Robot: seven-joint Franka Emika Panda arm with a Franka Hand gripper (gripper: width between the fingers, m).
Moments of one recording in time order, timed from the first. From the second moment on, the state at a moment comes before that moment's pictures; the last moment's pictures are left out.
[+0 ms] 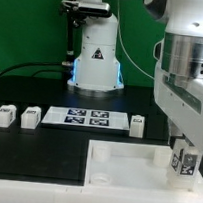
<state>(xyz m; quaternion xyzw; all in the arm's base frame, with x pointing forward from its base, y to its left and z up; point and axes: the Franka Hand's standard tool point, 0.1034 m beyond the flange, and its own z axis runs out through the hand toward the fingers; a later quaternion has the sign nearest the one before) 0.642 0.115 0.079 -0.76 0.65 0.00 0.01</state>
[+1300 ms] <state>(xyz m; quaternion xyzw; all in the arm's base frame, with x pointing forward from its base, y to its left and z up) 0.642 0.116 0.076 -1.00 -0.04 0.00 0.00</state>
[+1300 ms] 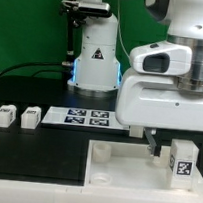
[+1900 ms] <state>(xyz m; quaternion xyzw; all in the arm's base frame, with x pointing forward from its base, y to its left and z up) 0.642 0.115 0.075 -0.99 -0.11 0.00 0.00</state>
